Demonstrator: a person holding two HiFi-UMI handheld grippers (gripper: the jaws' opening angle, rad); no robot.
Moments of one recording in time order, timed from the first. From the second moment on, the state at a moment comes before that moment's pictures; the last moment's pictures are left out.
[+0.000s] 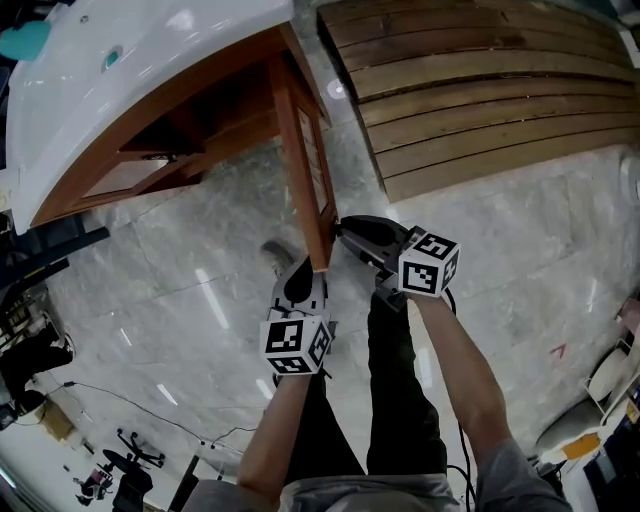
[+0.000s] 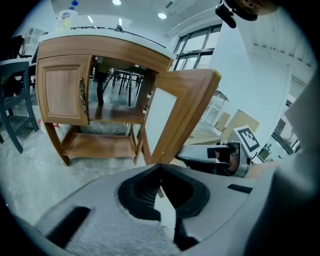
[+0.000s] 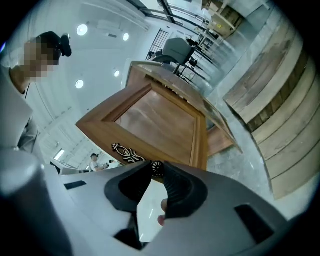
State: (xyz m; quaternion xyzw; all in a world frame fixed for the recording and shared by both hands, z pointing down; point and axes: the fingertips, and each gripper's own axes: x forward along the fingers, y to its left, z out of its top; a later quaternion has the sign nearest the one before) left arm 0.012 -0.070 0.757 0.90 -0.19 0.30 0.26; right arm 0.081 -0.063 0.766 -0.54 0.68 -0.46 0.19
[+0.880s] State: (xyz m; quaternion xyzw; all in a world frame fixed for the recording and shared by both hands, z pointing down) left arm 0.052 -0.042 0.729 0.91 -0.12 0.32 0.23; right arm 0.133 -0.016 0.747 -0.65 0.59 -0.43 0.21
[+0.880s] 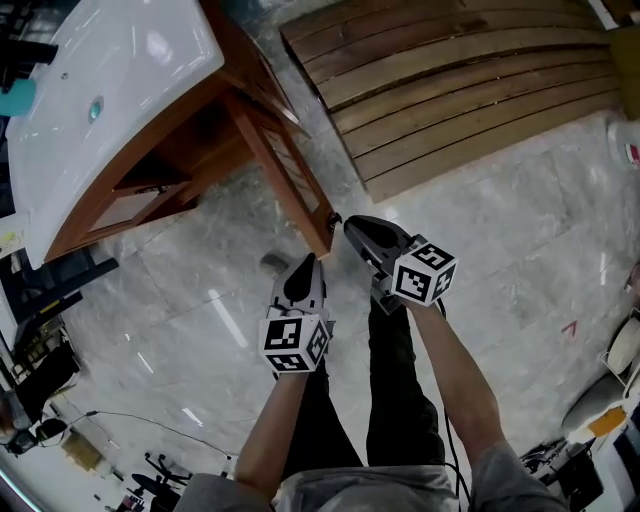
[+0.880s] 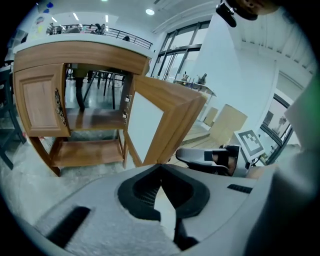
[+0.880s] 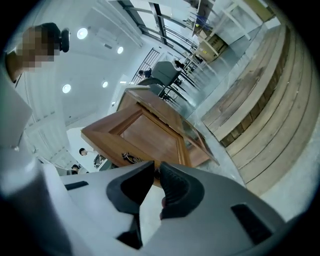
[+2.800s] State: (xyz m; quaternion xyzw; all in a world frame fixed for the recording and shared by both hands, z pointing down) left arm 0.067 -0.112 0.223 0.99 -0.12 0.05 0.05; right arm 0.112 -0.068 0.216 -0.76 0.64 -0.04 0.13
